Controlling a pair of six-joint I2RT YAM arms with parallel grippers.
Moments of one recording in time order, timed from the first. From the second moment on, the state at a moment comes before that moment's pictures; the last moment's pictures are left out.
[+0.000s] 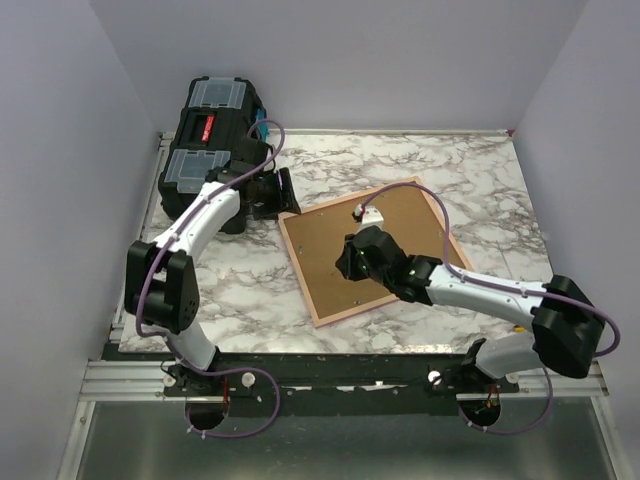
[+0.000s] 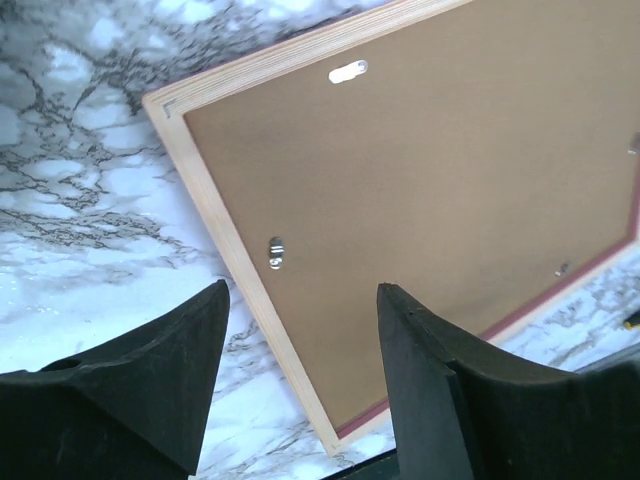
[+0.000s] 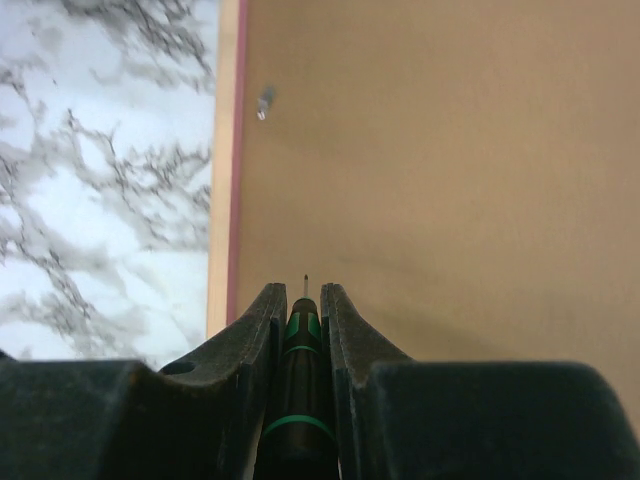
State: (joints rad) left arm -0.31 1.74 1.39 -0.67 0.24 -0.51; right arm 0.94 1.42 0.86 -0.04 0.28 0.54
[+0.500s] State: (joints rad) left arm -0.31 1.33 1.20 -0.55 0.31 -0.45; right arm 0.94 1.16 0.74 -0.19 0.23 0.71
